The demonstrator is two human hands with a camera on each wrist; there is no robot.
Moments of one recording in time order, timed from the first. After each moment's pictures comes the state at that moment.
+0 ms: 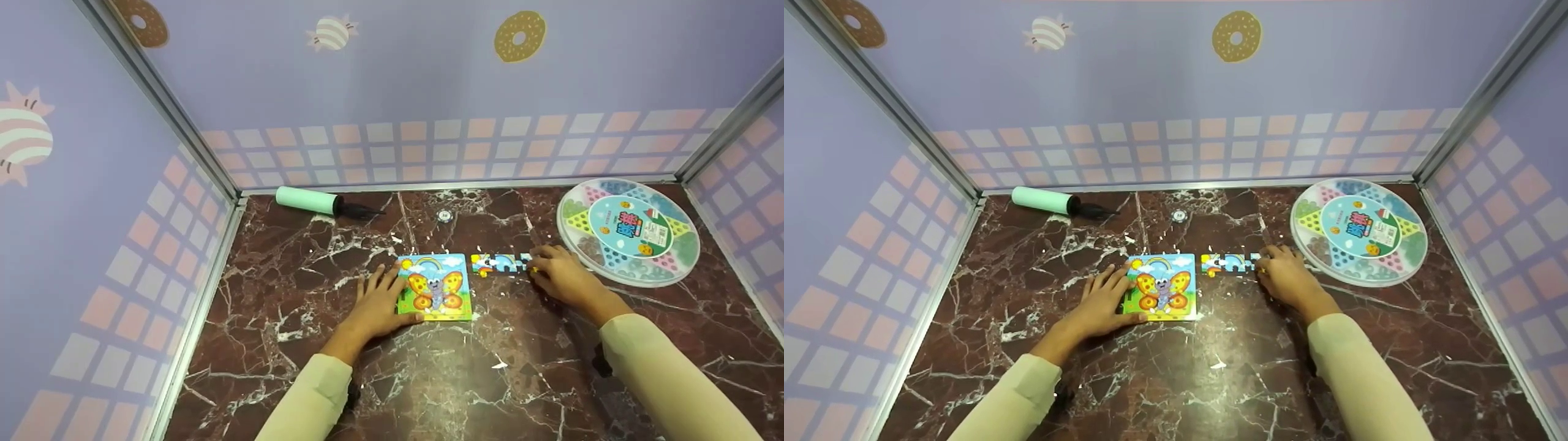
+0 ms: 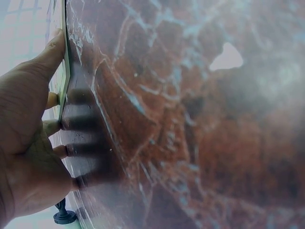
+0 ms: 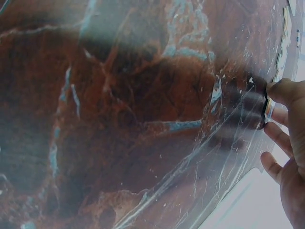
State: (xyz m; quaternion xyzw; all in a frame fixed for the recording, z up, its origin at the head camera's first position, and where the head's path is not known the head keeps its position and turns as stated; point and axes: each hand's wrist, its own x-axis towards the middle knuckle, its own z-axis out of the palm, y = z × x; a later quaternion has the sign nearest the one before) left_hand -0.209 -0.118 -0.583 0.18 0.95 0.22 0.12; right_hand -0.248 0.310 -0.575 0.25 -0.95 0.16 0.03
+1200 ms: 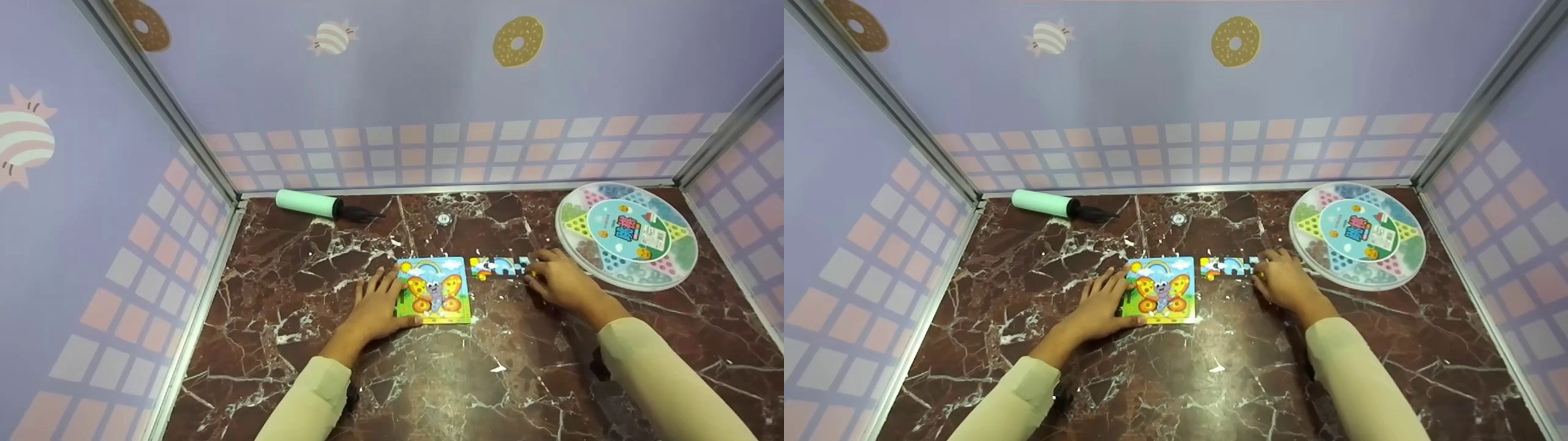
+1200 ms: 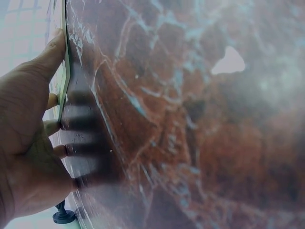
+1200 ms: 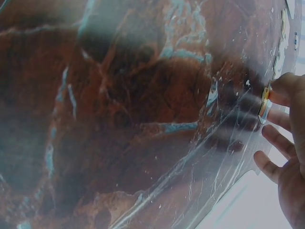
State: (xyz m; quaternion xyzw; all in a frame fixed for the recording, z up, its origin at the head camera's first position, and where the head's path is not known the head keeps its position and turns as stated) left_hand -0.209 -0.116 -0.584 0.17 0.96 0.20 0.12; right_hand -0.249 0.309 -0.577 0.28 -0.94 0.15 0.07
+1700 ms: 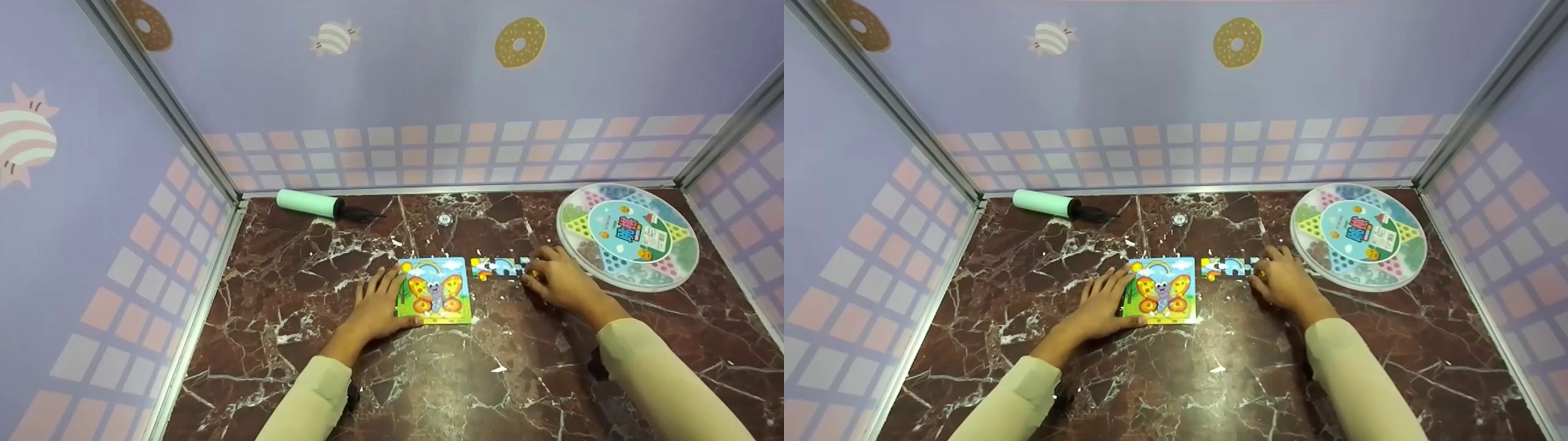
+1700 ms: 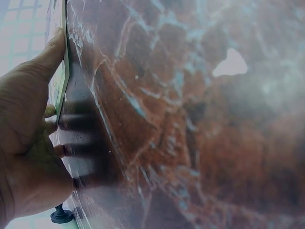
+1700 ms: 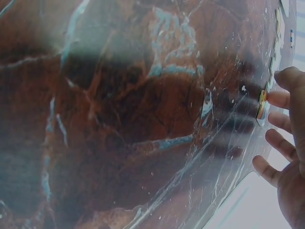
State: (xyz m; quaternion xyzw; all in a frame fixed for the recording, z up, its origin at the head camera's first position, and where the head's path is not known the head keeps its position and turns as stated) left_hand -0.209 -0.118 -0.584 0.17 0.95 0.22 0.13; right_hand -0.250 0.306 -0.578 0.26 -0.95 0.17 0.07
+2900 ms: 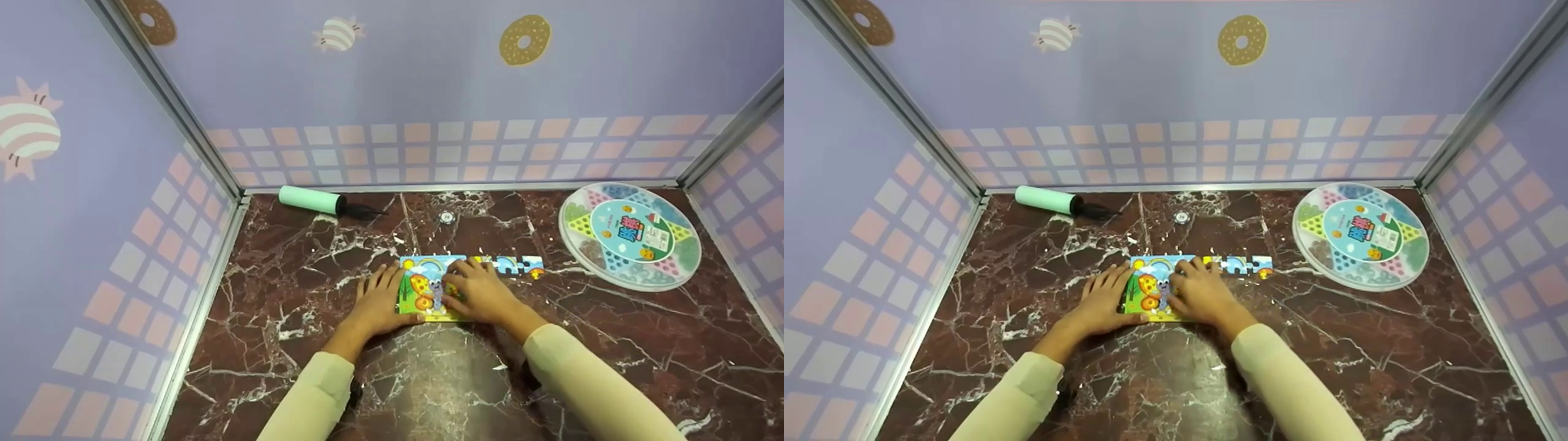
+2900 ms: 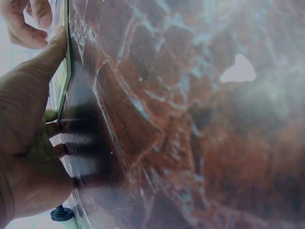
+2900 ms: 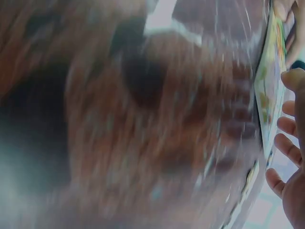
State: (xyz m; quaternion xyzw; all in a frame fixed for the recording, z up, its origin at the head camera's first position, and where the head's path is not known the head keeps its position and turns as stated) left_hand -0.216 -0.121 -0.601 0.16 0.95 0.25 0.11; right_hand -0.232 0.155 -0.582 0.33 -0.93 0.16 0.05
